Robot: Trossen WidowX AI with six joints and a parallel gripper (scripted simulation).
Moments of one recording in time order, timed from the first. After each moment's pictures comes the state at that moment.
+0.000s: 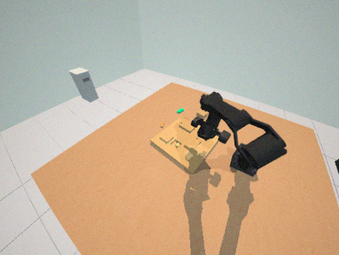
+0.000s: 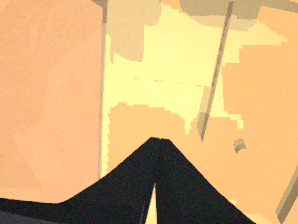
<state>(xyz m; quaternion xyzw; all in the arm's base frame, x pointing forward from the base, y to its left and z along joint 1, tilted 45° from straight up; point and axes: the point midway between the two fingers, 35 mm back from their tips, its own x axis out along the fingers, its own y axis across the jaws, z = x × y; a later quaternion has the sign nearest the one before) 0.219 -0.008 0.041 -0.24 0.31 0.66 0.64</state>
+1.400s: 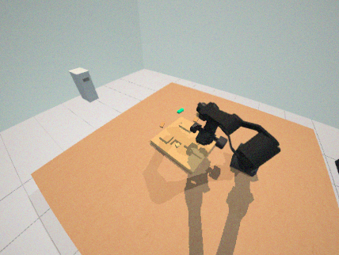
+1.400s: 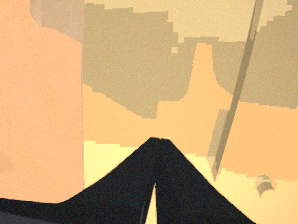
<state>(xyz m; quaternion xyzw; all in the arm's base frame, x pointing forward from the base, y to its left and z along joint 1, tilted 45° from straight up) 0.216 0.020 0.010 -0.25 0.31 0.66 0.64</state>
